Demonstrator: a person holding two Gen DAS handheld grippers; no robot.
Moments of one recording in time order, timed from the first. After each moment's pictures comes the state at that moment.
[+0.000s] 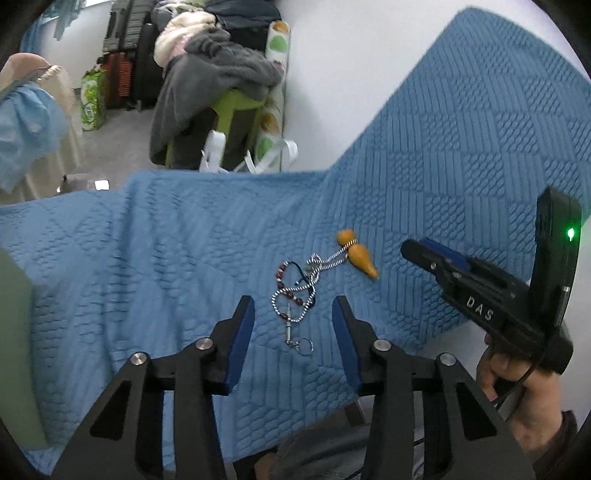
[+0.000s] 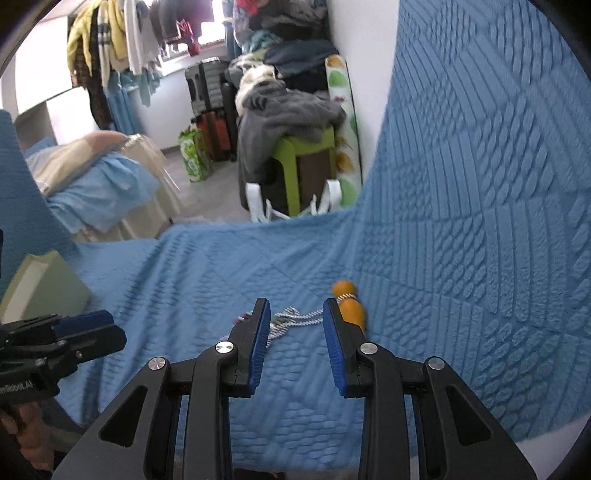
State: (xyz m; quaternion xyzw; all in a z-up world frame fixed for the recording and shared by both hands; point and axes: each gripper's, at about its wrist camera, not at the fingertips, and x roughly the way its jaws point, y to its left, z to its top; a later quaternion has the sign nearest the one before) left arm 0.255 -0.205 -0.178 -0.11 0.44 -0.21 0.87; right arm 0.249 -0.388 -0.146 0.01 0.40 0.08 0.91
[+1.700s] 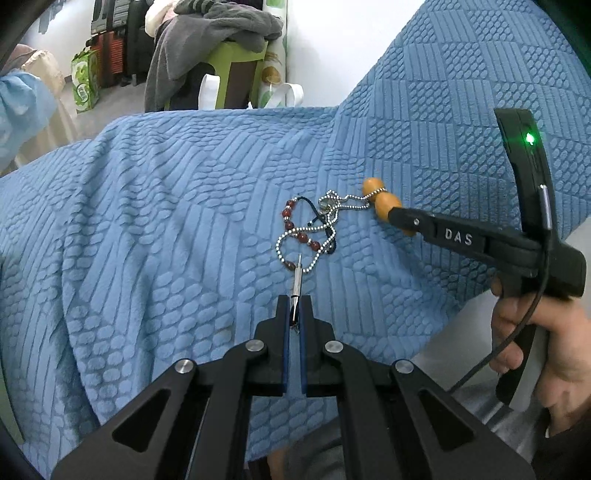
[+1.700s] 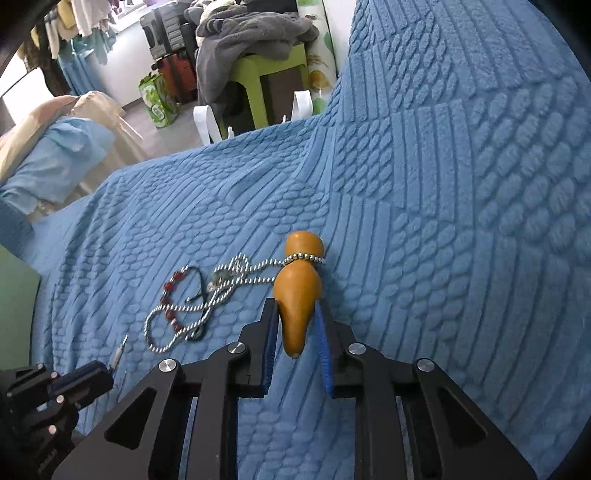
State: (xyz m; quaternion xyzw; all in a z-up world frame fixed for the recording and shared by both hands) left arm 0.254 -0.229 -0.236 -0.08 0.50 -0.20 0.84; right arm 0.291 -0.394 -0.216 0.04 0.52 0.04 0.85
